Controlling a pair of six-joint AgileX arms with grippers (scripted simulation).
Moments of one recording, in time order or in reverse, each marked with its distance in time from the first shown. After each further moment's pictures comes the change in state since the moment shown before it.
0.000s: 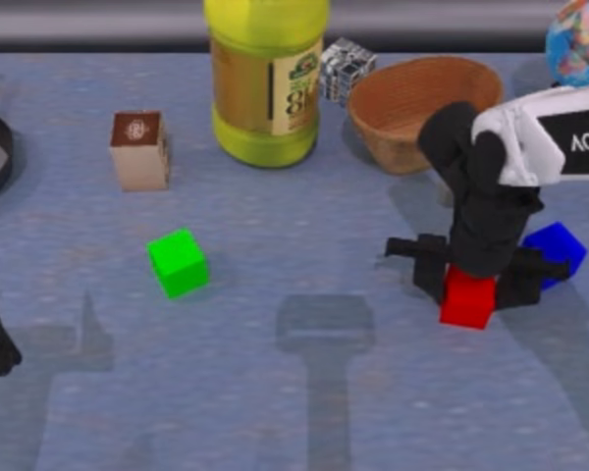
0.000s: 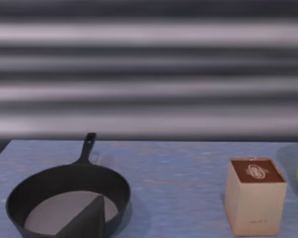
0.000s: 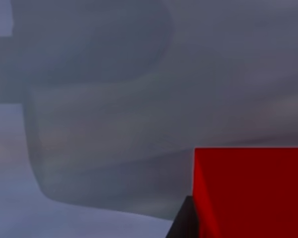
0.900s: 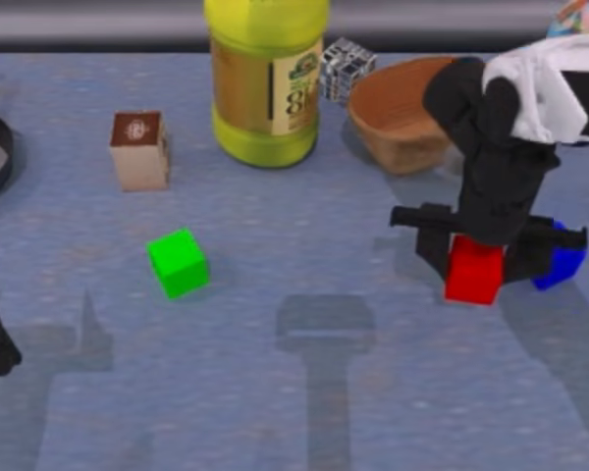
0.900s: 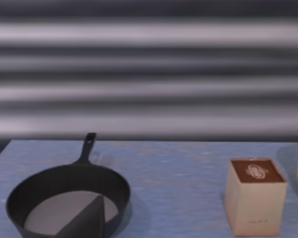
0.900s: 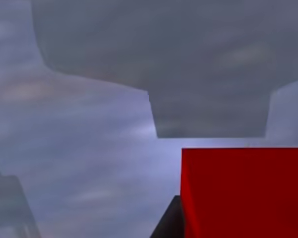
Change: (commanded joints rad) left arm 0.000 0.000 0.000 0.000 0.000 0.000; right arm 0.004 -0.115 0.106 -0.214 0.013 -0.008
